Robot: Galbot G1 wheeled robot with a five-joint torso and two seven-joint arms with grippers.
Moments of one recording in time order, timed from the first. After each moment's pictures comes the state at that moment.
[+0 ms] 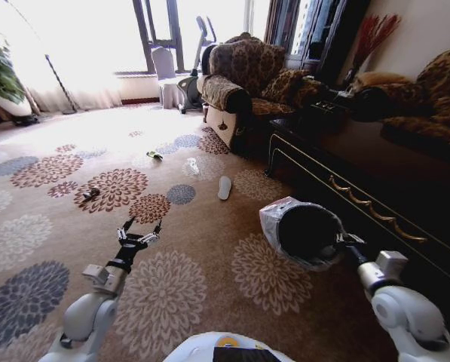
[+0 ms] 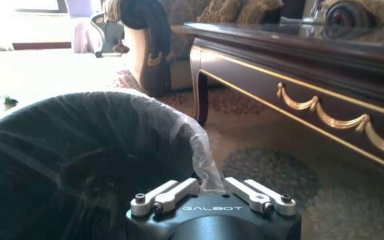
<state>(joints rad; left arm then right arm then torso) 1.66 -1.20 -0.80 -2.13 -0.43 -0.07 0.18 -1.53 0.99 0.82 2.13 0.68 -0.48 0.12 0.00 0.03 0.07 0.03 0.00</state>
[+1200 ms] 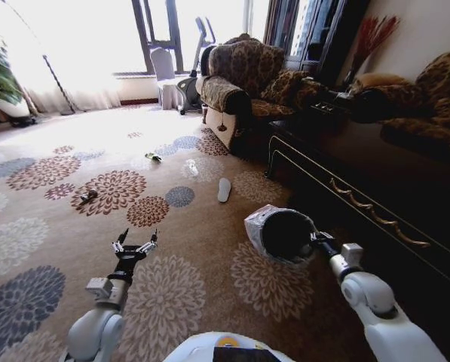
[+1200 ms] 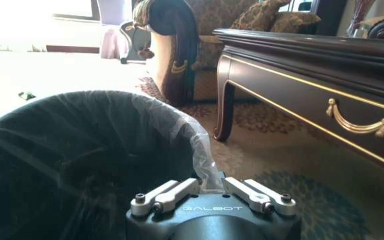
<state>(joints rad) 1.73 -1.30 -0.78 -2.20 -0.35 -0.03 0.02 -1.40 1.01 0.65 1.97 0.51 -0.34 0.02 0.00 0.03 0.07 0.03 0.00</state>
